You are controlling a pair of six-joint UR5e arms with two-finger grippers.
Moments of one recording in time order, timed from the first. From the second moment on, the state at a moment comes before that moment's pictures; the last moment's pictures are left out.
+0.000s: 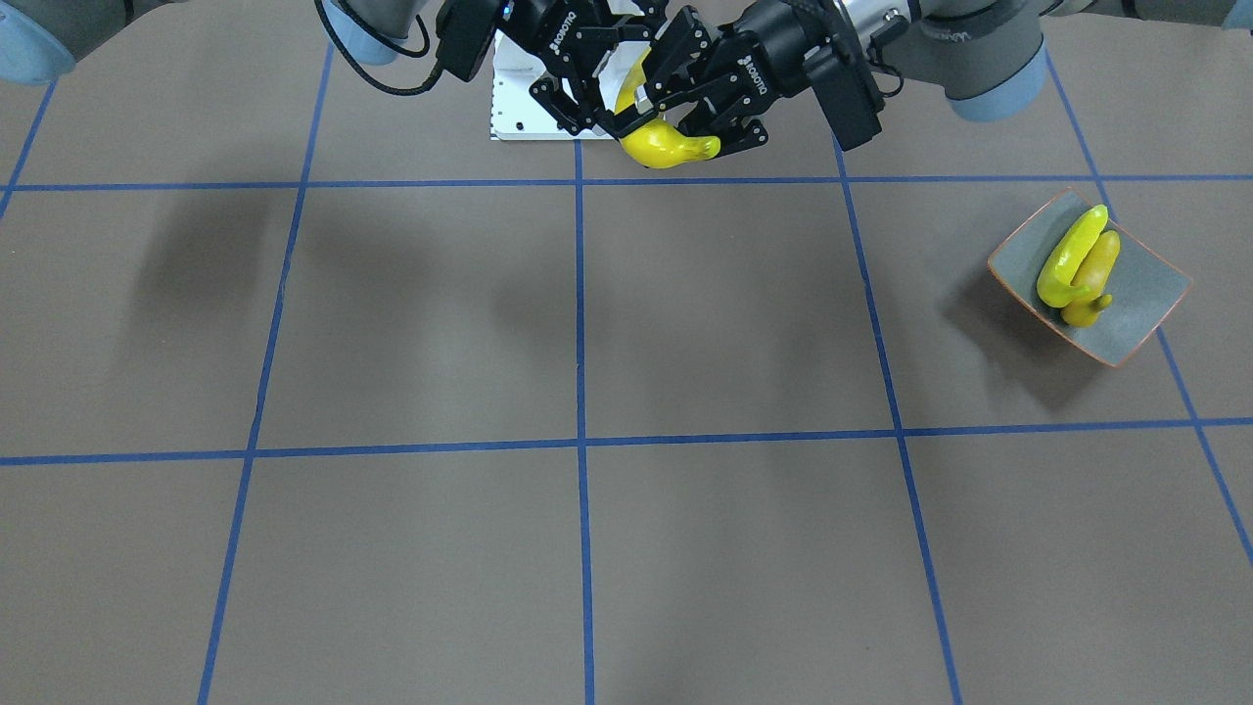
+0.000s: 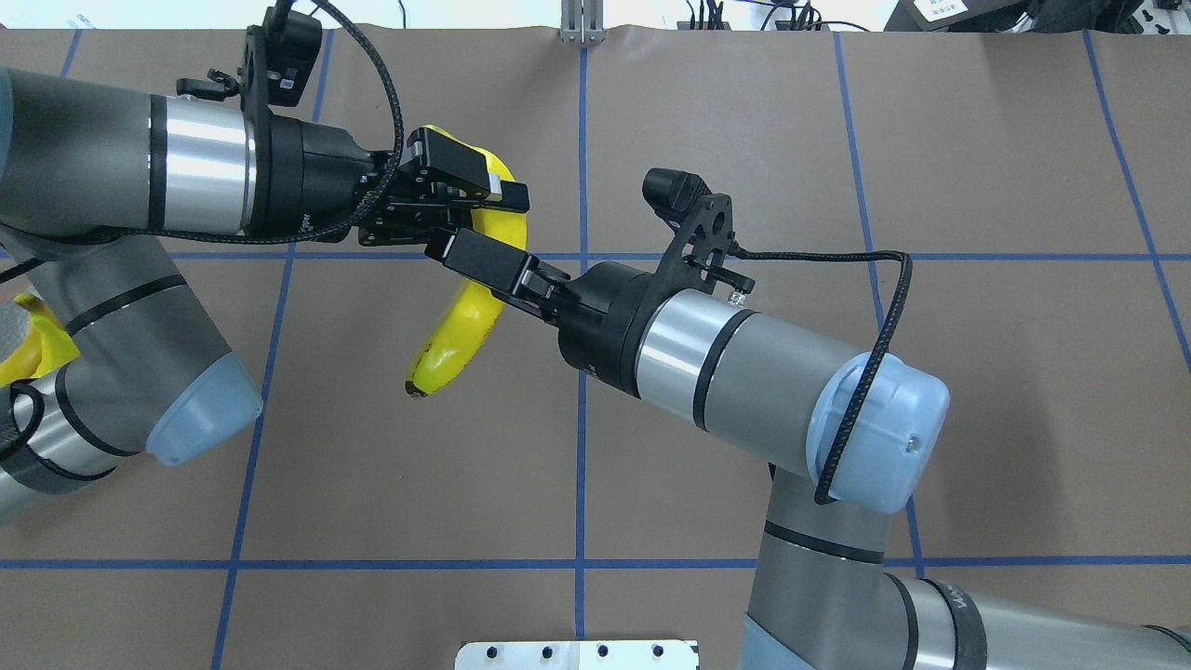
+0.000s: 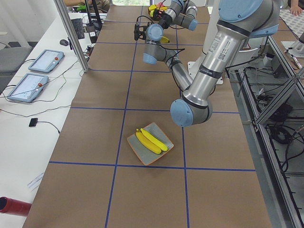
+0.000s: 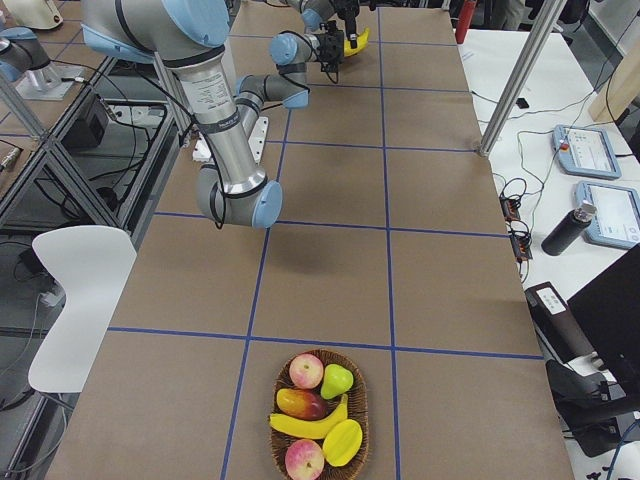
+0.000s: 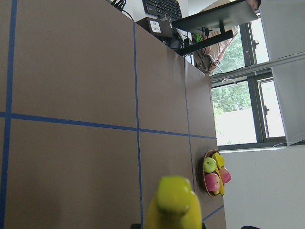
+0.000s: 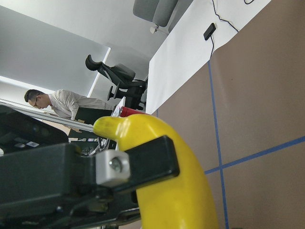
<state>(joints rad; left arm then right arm) -0.76 -2.08 -1.88 -2.57 -2.09 -1.67 0.36 -0.99 1.93 -0.66 1.37 1.60</state>
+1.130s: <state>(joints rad) -0.83 -1.64 -1.95 -2.57 -2.10 -1.43 0.84 -1.36 1.94 -0.83 1.97 1.31</state>
